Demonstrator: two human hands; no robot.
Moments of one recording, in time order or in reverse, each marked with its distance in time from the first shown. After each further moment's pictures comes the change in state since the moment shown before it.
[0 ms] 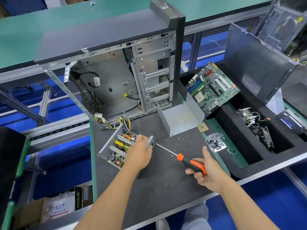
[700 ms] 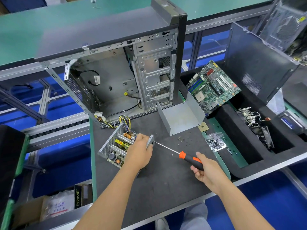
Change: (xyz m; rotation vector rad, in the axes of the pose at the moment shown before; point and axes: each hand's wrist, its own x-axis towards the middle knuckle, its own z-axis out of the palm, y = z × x) left_hand -0.002 0.002 -0.001 0.004 0.003 0.008; right_hand 0.007 0.008 0.002 0.066 0.152 -0.108
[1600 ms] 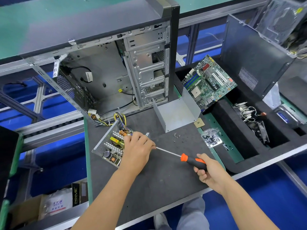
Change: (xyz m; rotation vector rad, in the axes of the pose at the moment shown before) left_hand -0.016 0.001 0.014 0.340 0.651 0.564; right_hand 0.003 0.003 -0.028 0.023 -0.094 0.071
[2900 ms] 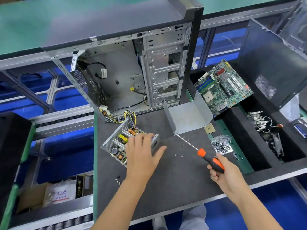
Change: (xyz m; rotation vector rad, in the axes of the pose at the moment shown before) left_hand -0.009 0.020 -0.014 -0.046 0.018 -0.447; right_hand -0.005 -0.012 -0.012 0.041 -0.022 -0.257
